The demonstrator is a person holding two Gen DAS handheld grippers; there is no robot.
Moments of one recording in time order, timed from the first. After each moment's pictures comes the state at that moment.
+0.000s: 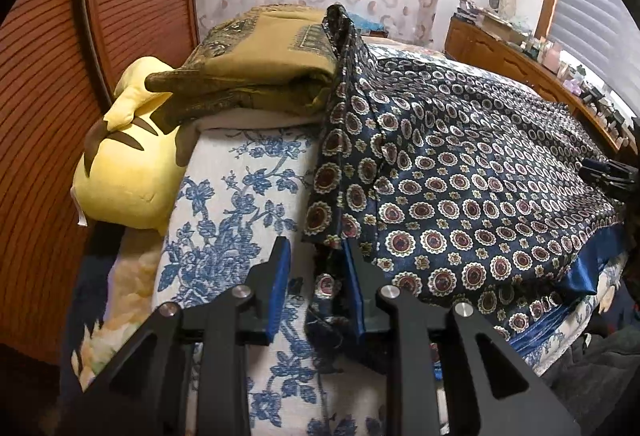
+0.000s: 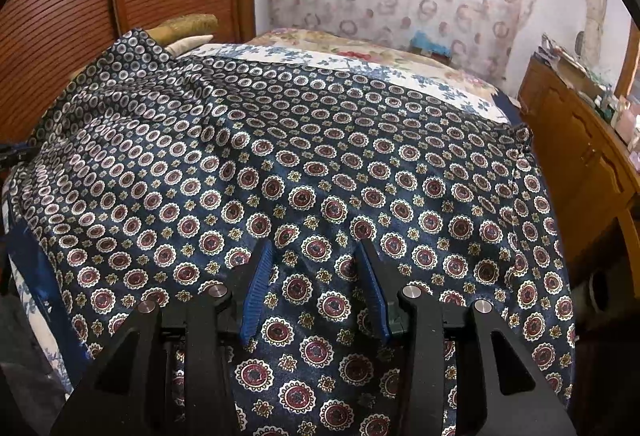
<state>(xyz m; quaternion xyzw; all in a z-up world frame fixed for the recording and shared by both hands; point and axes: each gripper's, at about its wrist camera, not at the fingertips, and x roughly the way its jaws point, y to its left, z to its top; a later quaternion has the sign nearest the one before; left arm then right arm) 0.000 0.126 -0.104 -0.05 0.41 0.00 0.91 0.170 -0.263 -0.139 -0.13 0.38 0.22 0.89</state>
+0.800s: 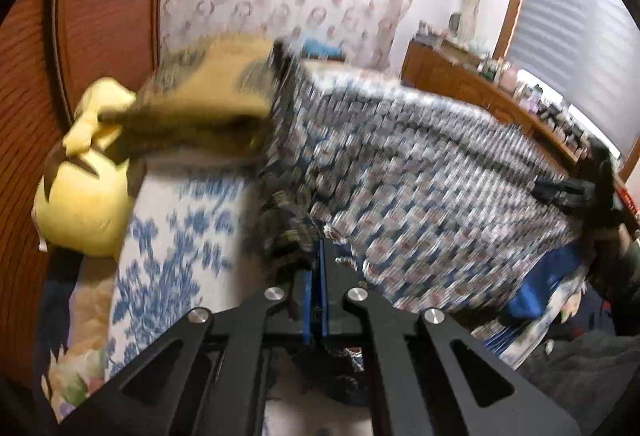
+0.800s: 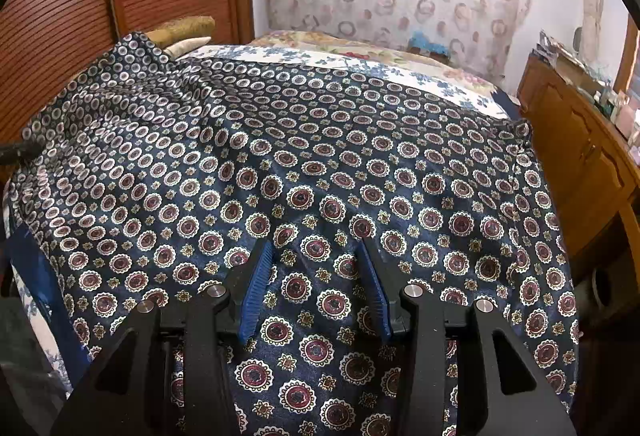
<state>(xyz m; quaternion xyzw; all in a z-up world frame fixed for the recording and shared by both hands) 0.002 0.110 -0.078 -0.08 0.35 -0.08 0.93 0.169 -0.262 -0.140 -0.12 0.38 0.22 0.89</state>
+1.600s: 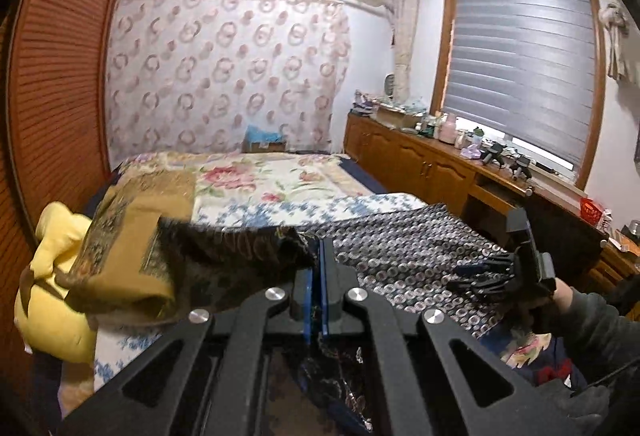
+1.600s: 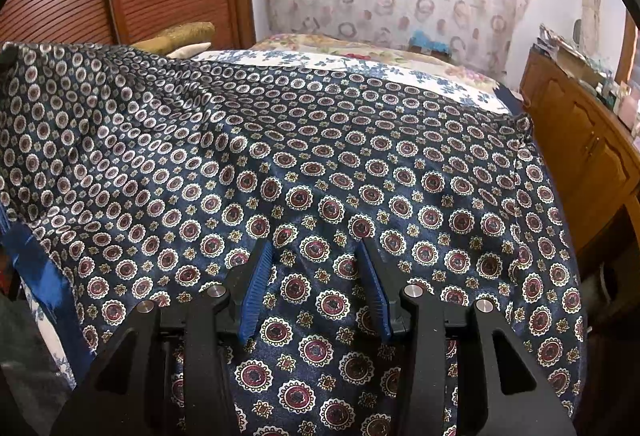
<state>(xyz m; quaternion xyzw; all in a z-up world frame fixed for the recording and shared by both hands) 0.013 0.043 0.035 -0.04 0.21 -0.17 0.96 0.169 -0.269 -0.140 -0.10 0.38 0.23 0.89</state>
